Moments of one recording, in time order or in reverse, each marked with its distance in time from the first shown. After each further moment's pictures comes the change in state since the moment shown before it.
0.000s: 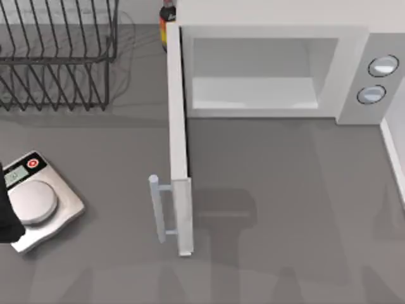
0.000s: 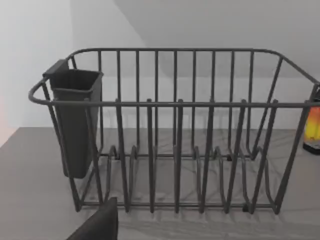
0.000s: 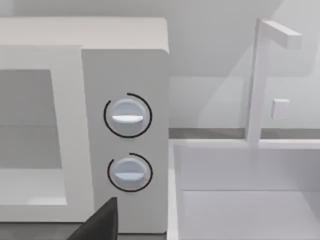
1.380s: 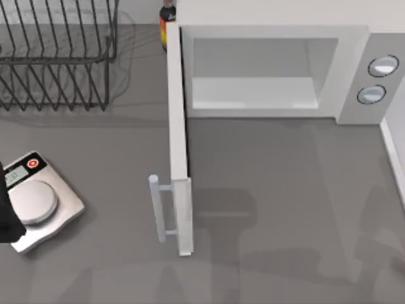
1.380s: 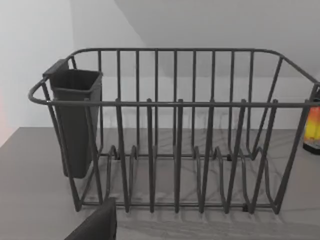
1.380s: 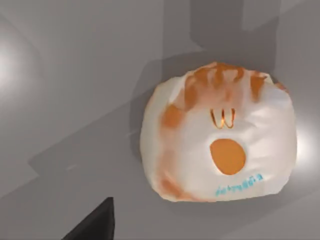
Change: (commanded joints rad) left arm 0.000 0.000 0.000 0.000 0.000 0.000; right arm 0.055 1.317 0.744 -0.956 0.000 -1.033
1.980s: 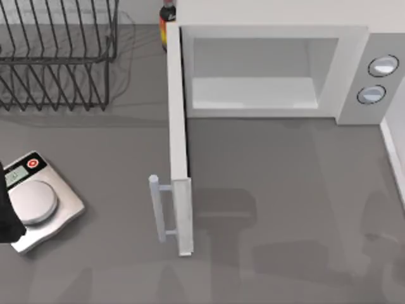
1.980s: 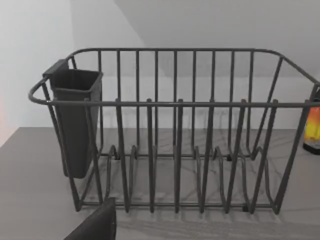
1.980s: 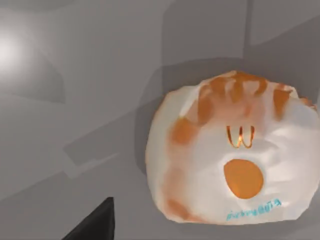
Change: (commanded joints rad) left arm 0.000 0.000 0.000 0.000 0.000 0.000; right arm 0.001 0.073 -0.022 0.048 0.000 -0.029
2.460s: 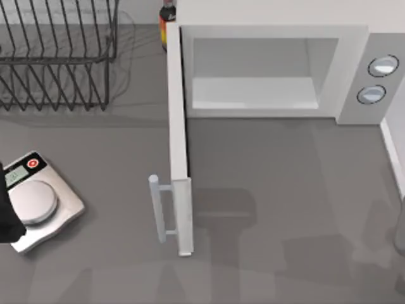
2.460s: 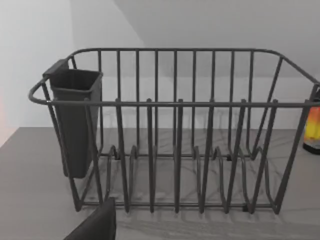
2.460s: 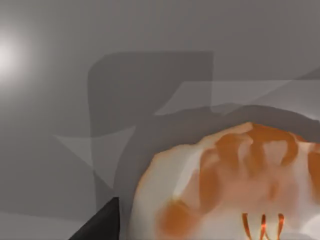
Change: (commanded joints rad) left arm 0.000 0.000 0.000 0.000 0.000 0.000; right arm 0.004 0.164 -0.155 0.323 0.000 0.005
